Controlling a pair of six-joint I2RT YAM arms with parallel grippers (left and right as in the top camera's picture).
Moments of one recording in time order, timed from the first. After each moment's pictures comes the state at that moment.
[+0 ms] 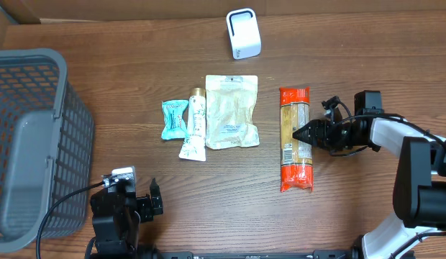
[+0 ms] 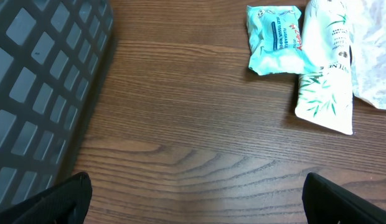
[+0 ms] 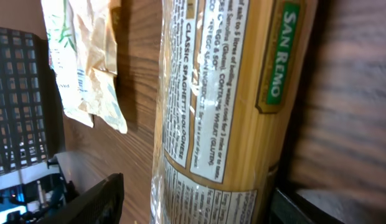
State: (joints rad) left arm 0.07 0.27 0.47 -0.90 -0.12 -0.02; right arm -0.08 1.87 0.92 -0.44 -0.86 -0.02
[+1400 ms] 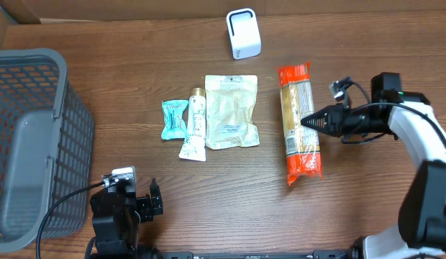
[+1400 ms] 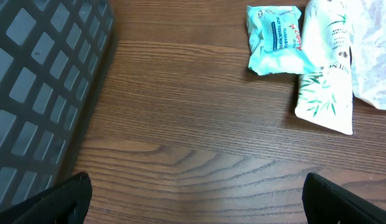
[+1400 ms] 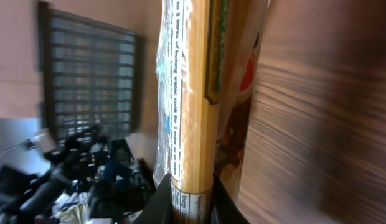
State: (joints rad) left arm 0.07 0.27 0.47 -0.90 -0.12 -0.01; right arm -0.12 1.72 1.14 -0.91 -1.13 -0.20
